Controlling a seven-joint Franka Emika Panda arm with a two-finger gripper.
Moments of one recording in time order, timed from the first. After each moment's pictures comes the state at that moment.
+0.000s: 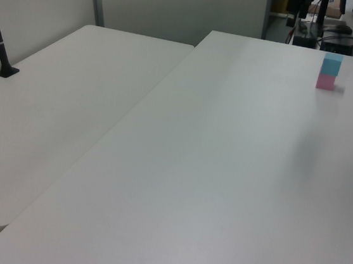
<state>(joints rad) -0.03 0.01 -0.11 -1.56 0.01 1.62 -0.03</state>
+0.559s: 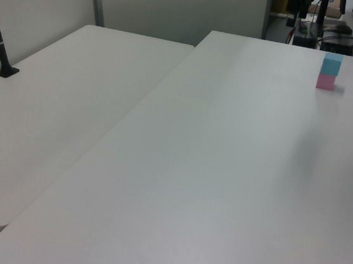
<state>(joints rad) -0.03 0.01 -0.11 -1.56 0.01 1.62 -0.03</state>
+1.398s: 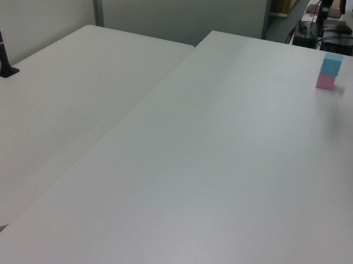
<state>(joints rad) -0.29 0.01 -0.14 -1.58 -0.03 1.59 -0.64</state>
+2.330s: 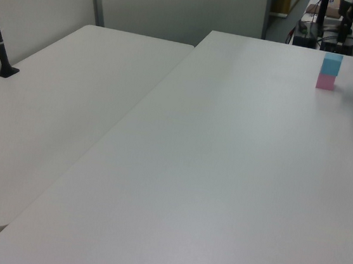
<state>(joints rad) -0.46 0.10 -0.25 -1.87 -0.05 2.06 -0.73</state>
